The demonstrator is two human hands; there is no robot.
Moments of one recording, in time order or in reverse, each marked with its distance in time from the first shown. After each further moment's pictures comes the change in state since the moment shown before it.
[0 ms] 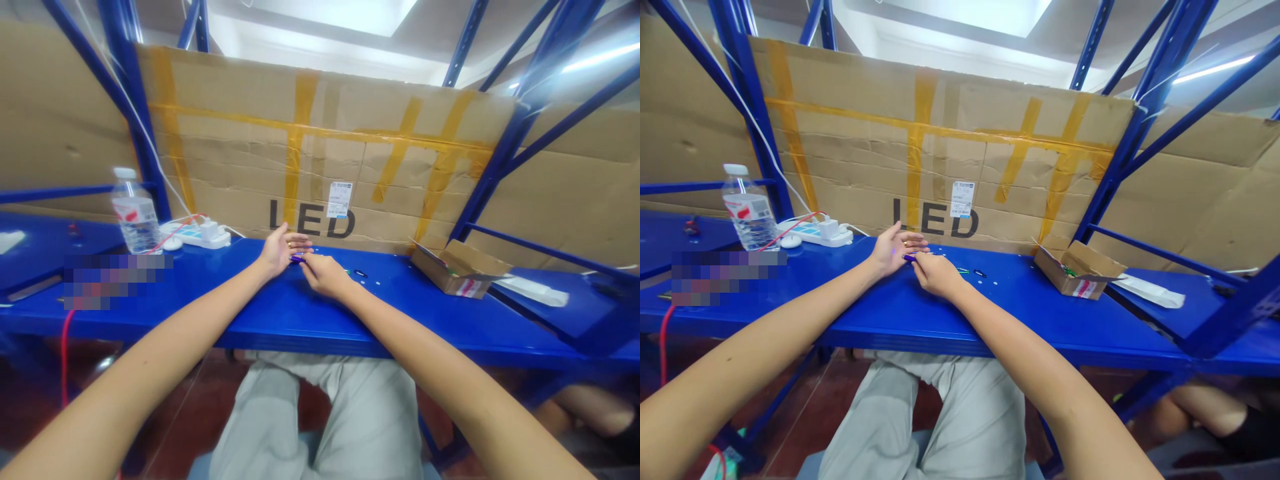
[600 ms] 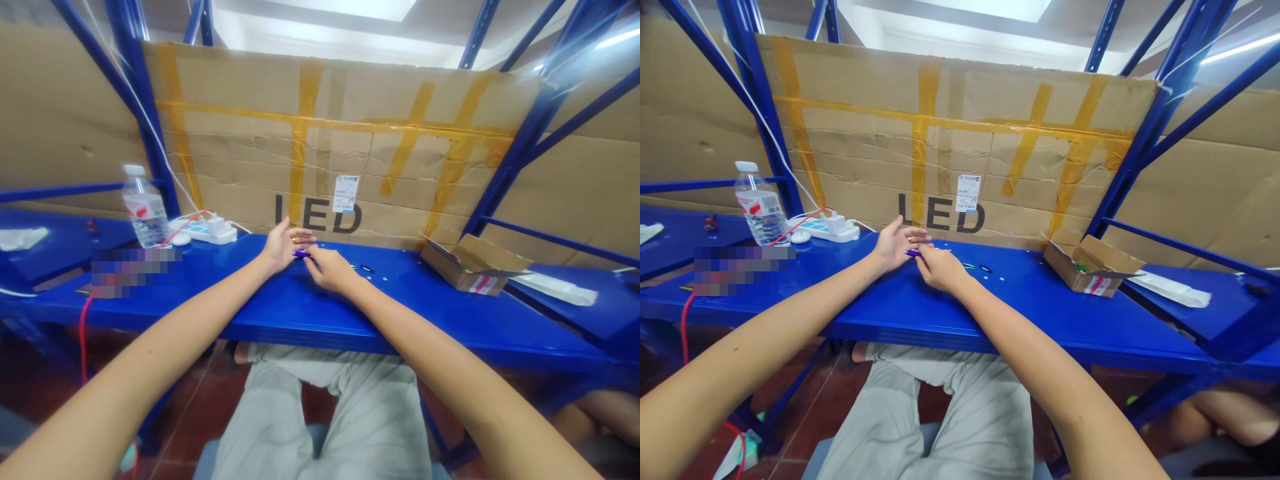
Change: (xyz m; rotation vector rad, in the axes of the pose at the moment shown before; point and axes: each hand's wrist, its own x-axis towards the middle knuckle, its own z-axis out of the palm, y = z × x) left_hand 0.005 -0.004 -0.011 0.023 -0.042 0.012; right_hand 0.000 -0.002 -0.005 0.048 0.003 0.016
